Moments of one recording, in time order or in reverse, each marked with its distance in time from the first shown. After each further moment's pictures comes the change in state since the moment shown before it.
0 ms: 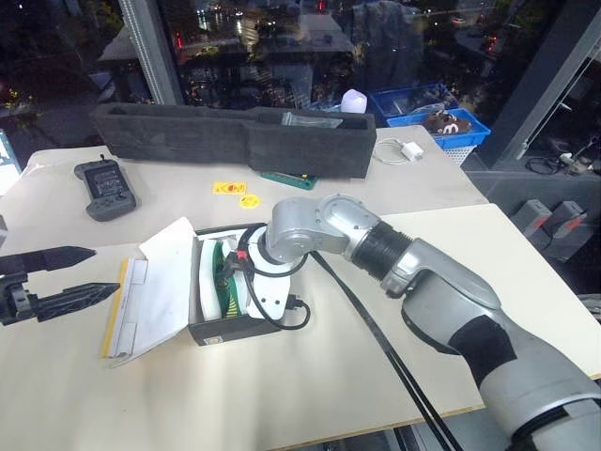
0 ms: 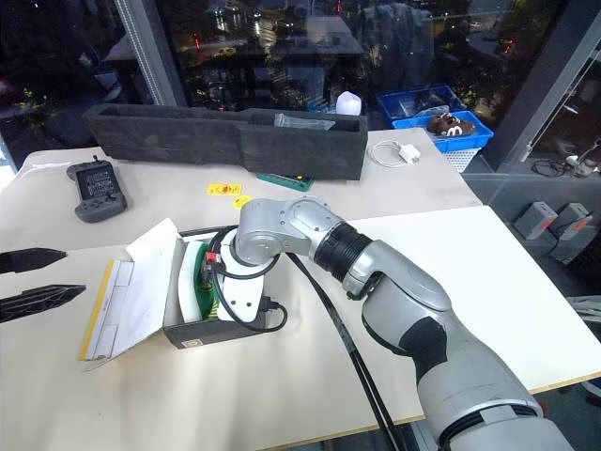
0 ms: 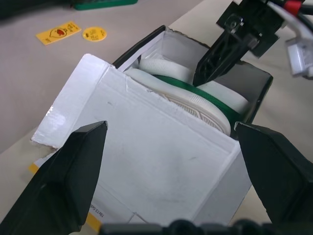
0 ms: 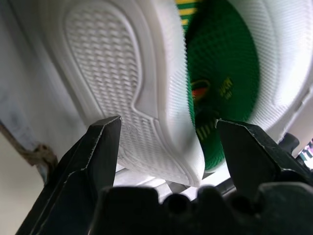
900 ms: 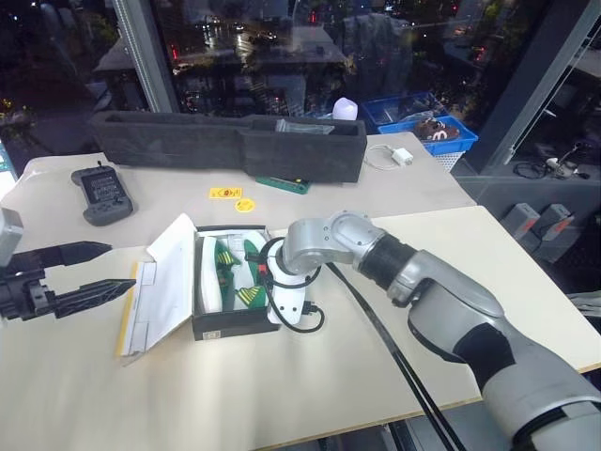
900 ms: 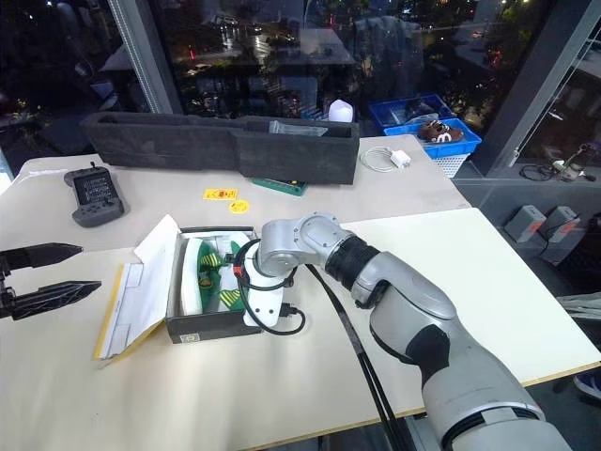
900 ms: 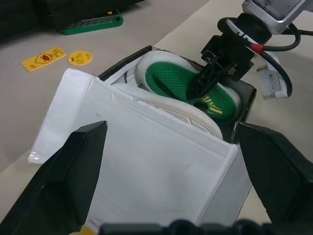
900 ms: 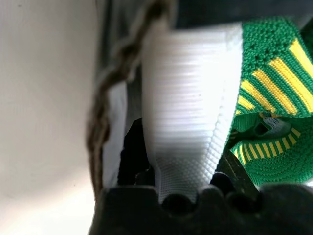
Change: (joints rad) left arm -0.044 -0.022 -0.047 -0.045 -0.036 0.004 0.054; right arm 0.060 -0.022 0.006 0.090 -0.115 -0.046 -0.141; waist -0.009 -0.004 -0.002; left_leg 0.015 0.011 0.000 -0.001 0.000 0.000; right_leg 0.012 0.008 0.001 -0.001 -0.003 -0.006
